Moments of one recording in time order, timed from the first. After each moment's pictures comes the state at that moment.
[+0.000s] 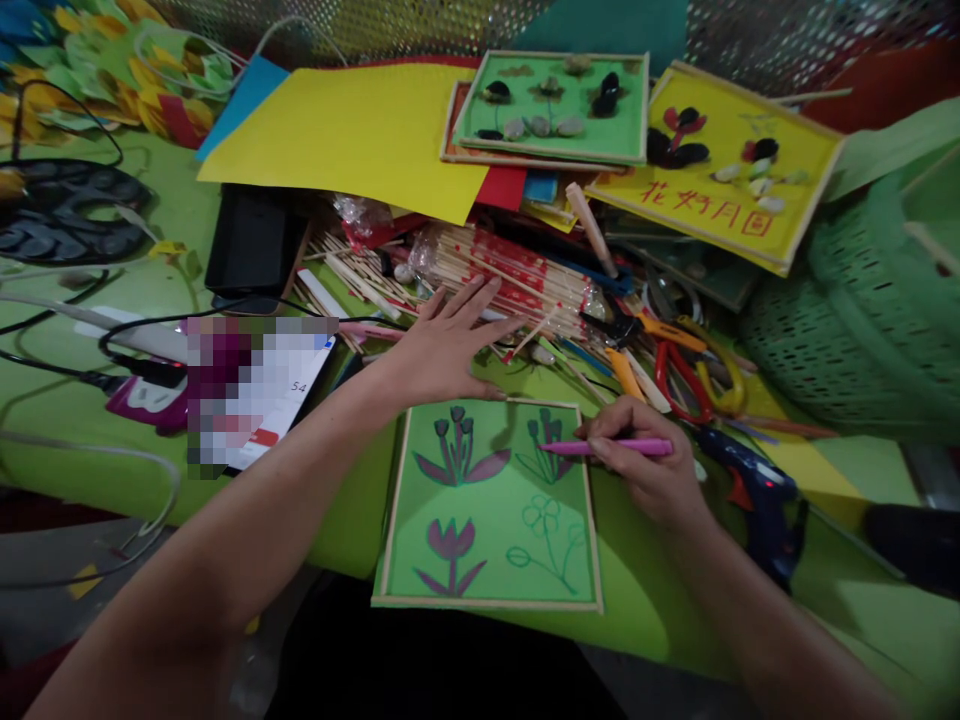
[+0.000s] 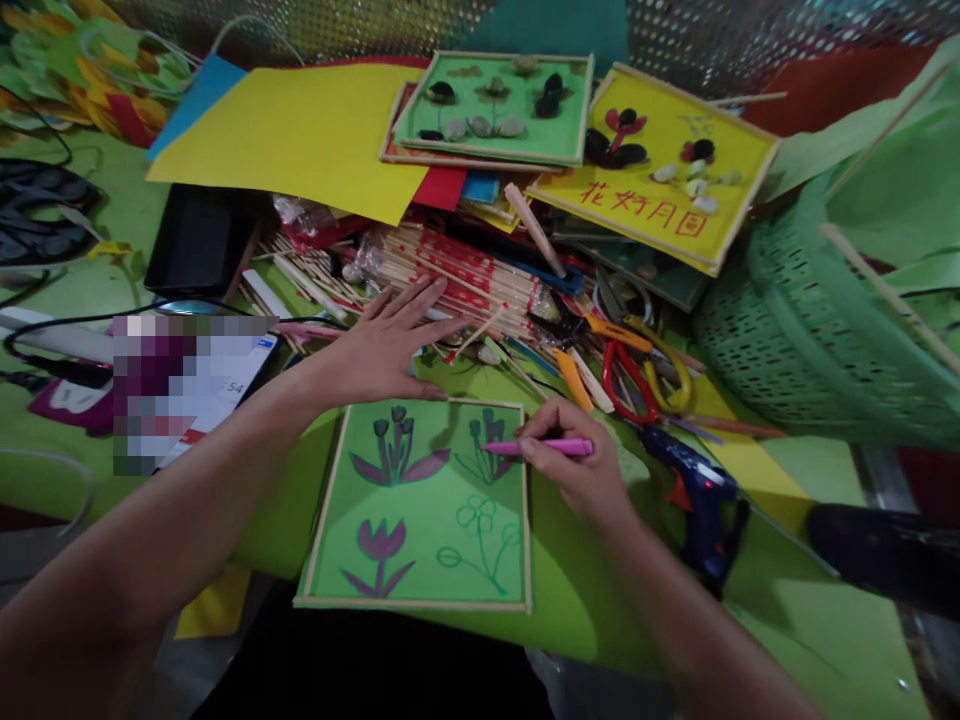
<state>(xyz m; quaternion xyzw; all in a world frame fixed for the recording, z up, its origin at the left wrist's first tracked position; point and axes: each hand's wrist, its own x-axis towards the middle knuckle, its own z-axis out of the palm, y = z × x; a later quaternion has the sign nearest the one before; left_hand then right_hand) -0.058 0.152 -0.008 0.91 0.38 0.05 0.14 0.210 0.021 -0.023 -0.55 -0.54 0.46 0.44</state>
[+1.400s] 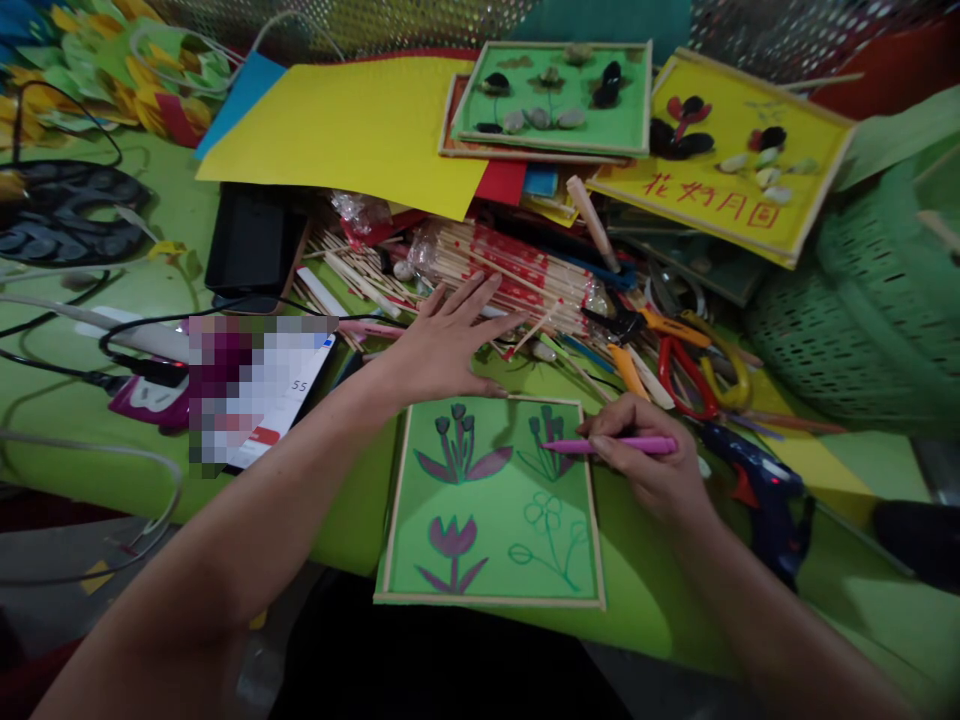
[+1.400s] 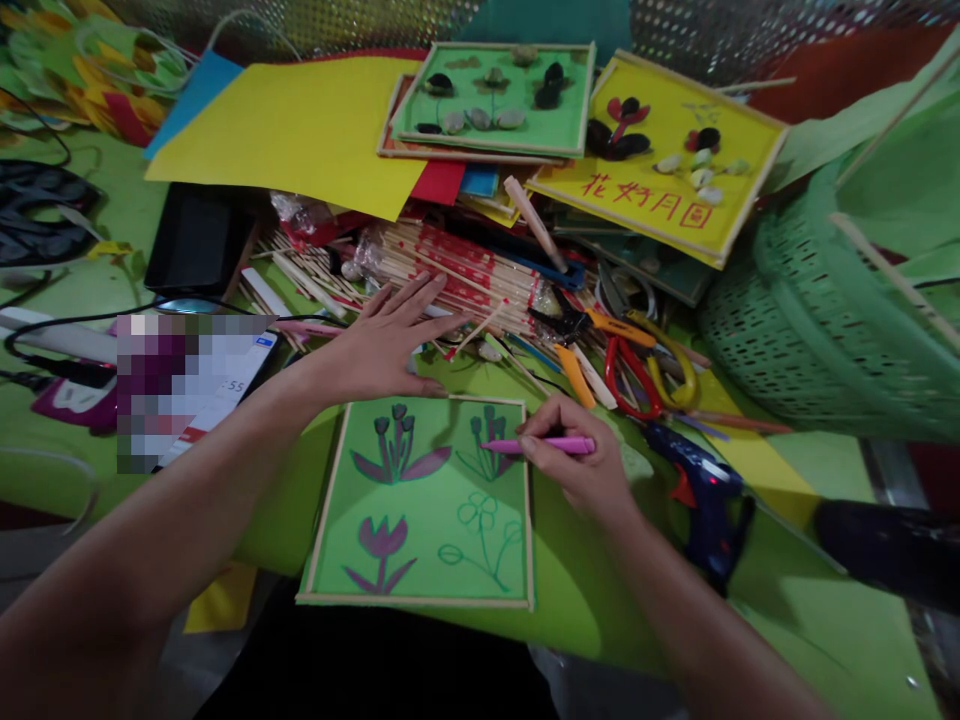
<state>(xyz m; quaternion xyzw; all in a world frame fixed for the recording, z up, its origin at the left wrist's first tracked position) -0.057 0.153 -0.007 0.91 0.38 0.04 0.15 0.207 0.020 -0.020 -0.55 -0.53 0.47 0.45</state>
